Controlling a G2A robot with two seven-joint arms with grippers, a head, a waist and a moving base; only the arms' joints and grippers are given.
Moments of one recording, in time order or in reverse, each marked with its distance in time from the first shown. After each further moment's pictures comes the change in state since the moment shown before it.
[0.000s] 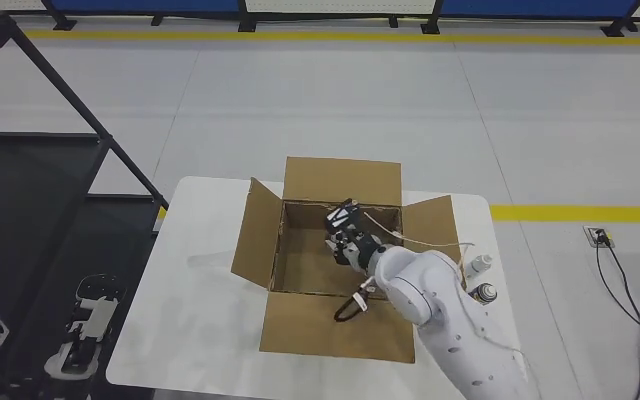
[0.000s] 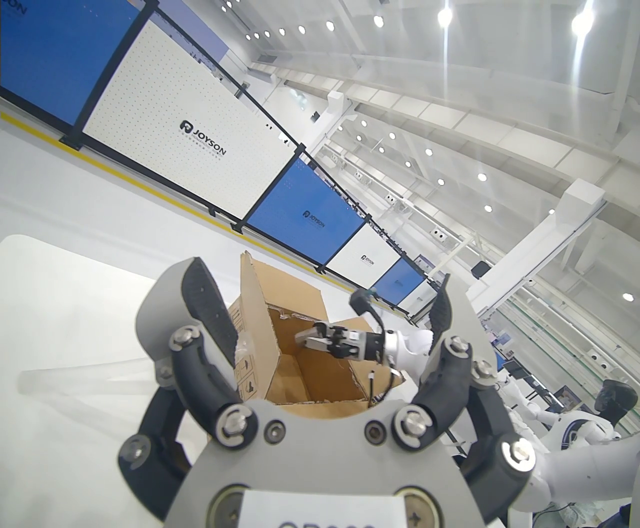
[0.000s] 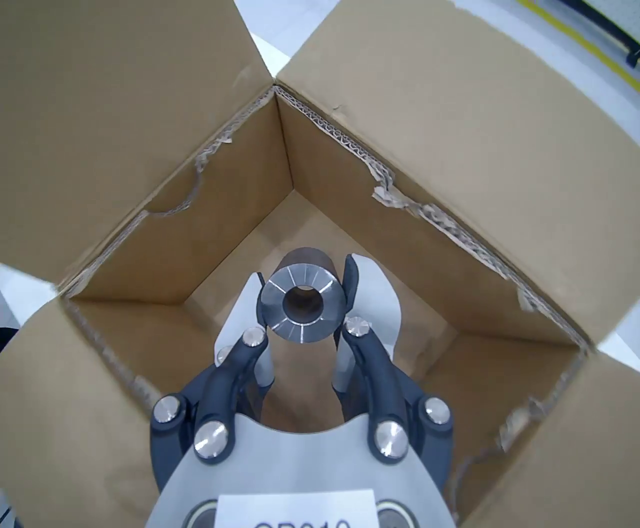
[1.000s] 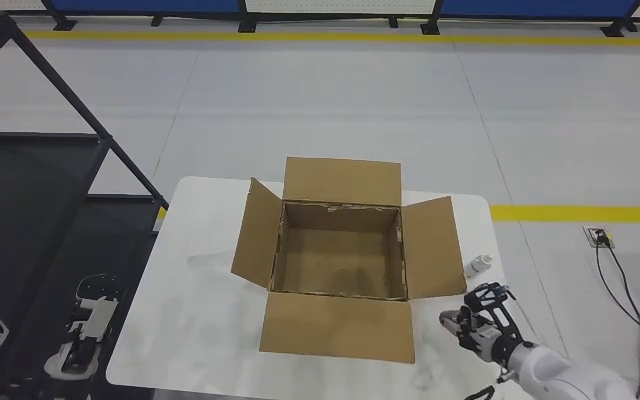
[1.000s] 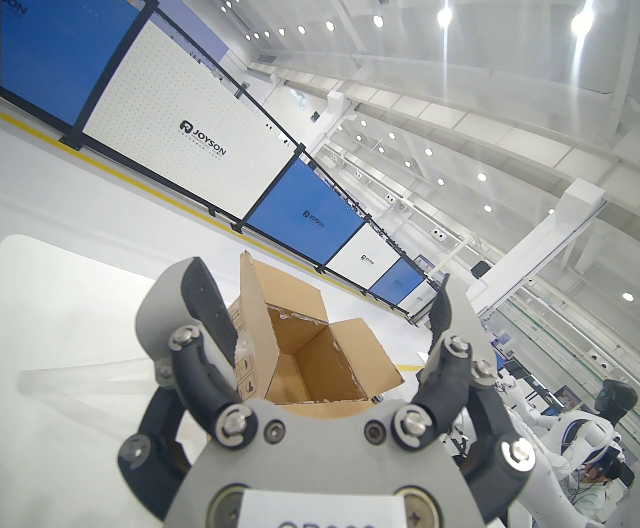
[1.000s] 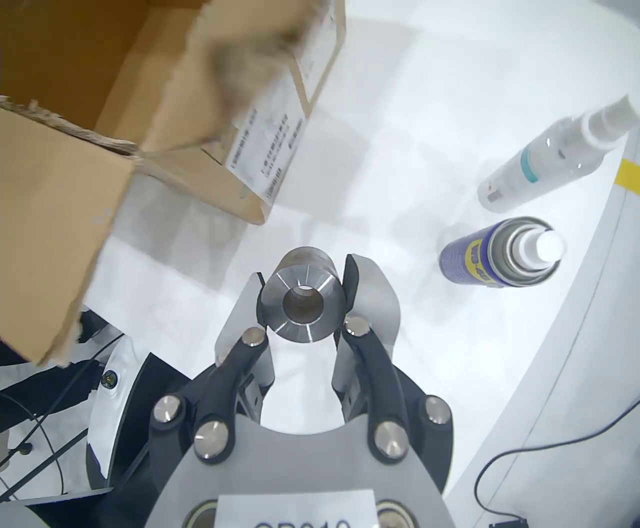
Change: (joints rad) left arm 0.000 0.000 0.000 0.000 0.000 0.000 0.000; right arm -0.643 0.111 0.653 -0.241 0.211 -0.207 0.101
